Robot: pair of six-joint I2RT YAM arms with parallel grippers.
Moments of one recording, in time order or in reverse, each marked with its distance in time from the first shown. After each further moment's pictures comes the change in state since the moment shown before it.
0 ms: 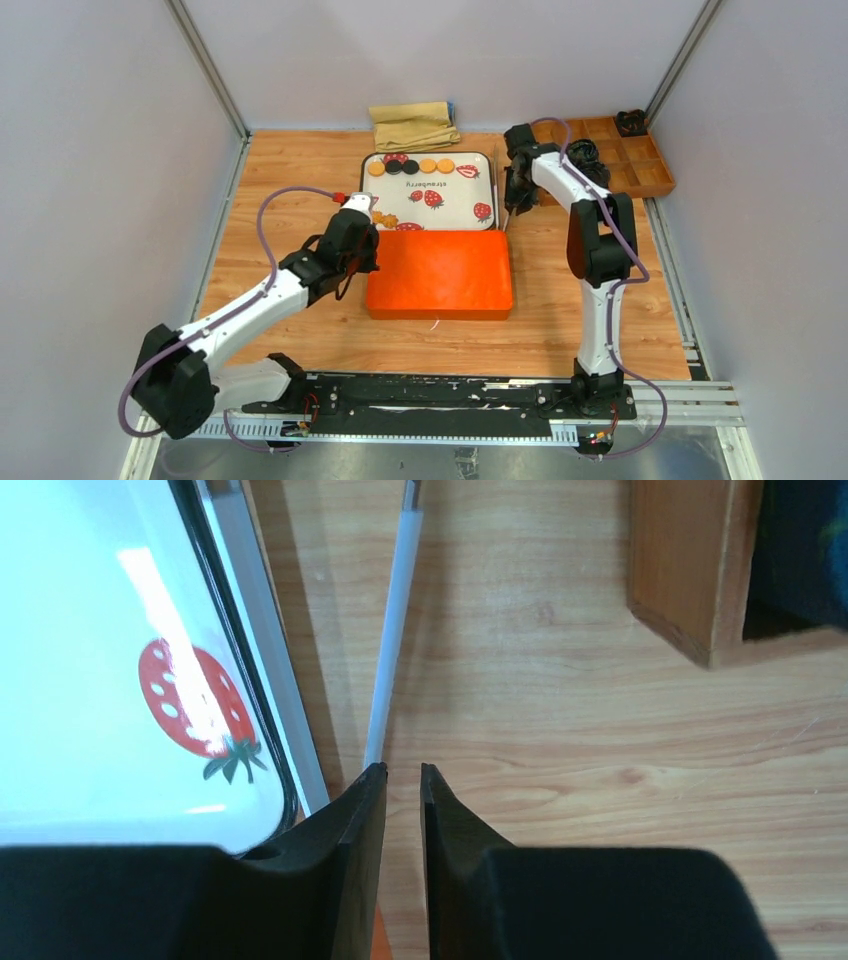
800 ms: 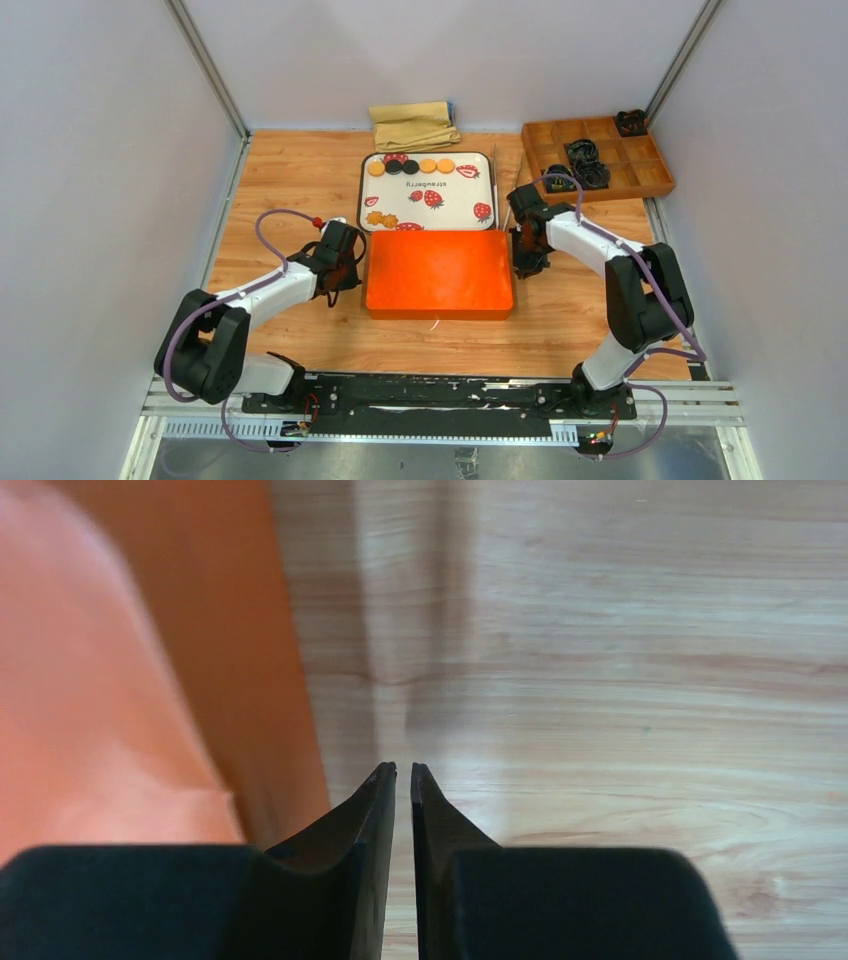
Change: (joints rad) left arm 0.193 0.152 -0.135 -0.019 -0.029 -0.134; right arm 0.094 -0.533 -0.752 0.119 -0.020 0.015
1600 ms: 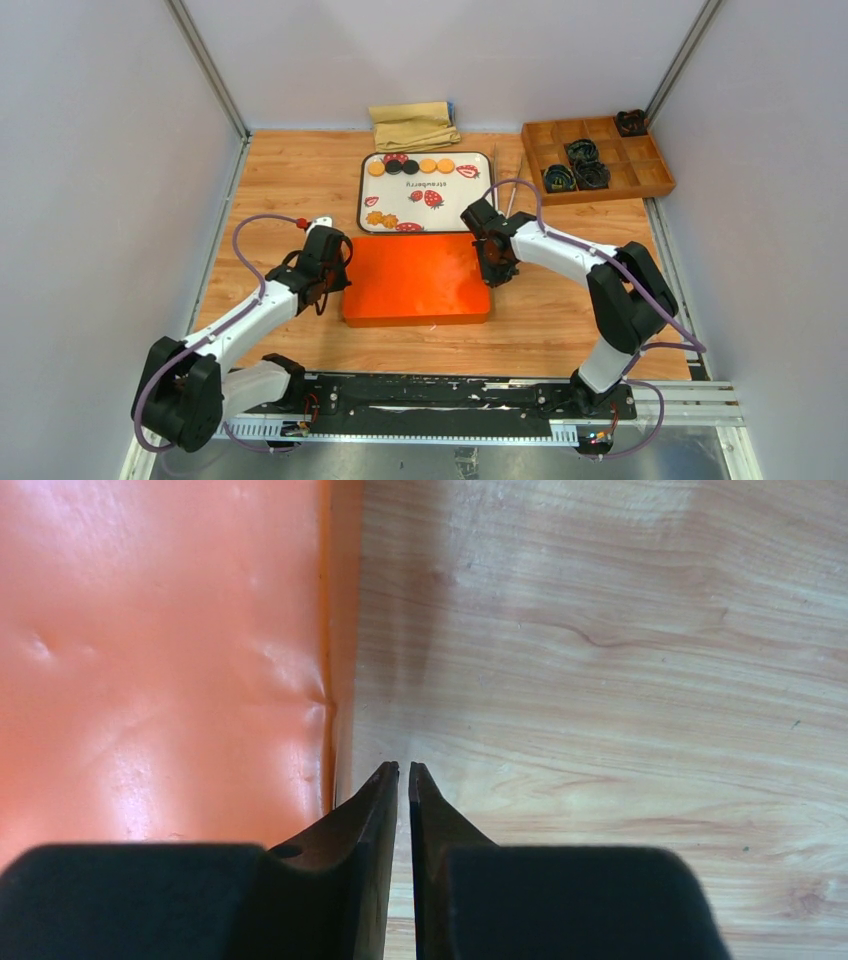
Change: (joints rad) left arm 0.010 -0.240 -0.058 -0.045 -0.002 0.015; right arm 0.293 0.040 0.046 -0.007 0.054 0.078
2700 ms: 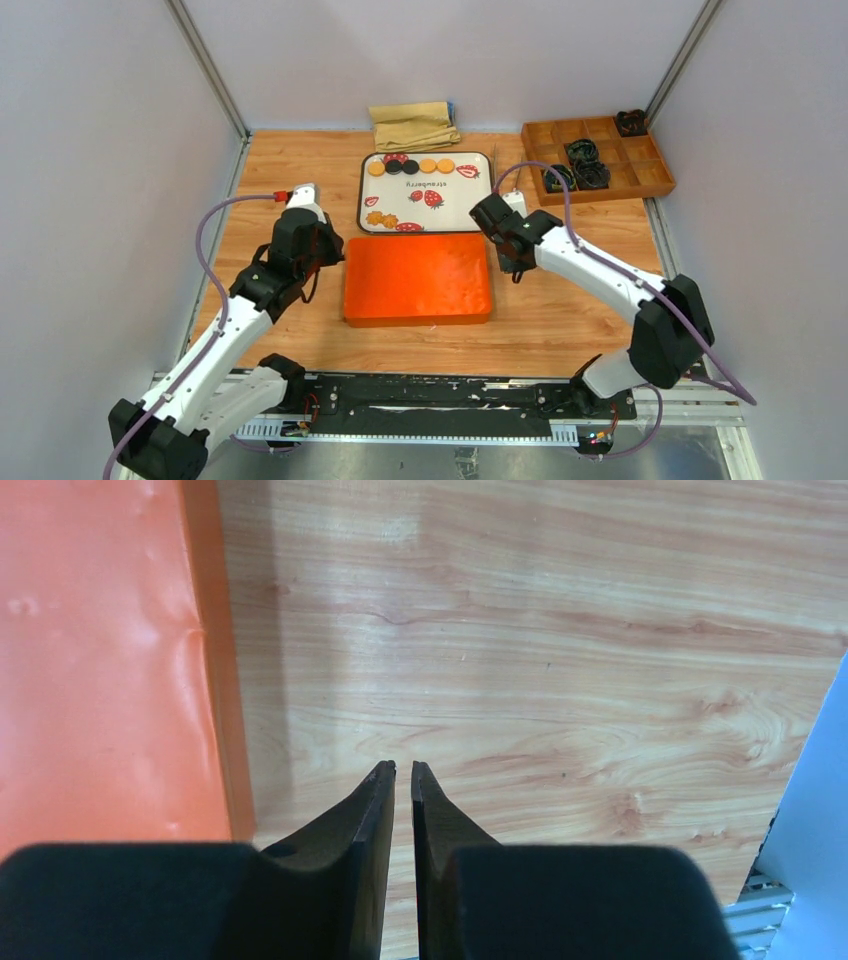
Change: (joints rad) left arm -0.006 -0.229 0.193 -0.084 -0.013 0.074; right arm 0.048 -0.187 0.032 -0.167 0.342 0.018
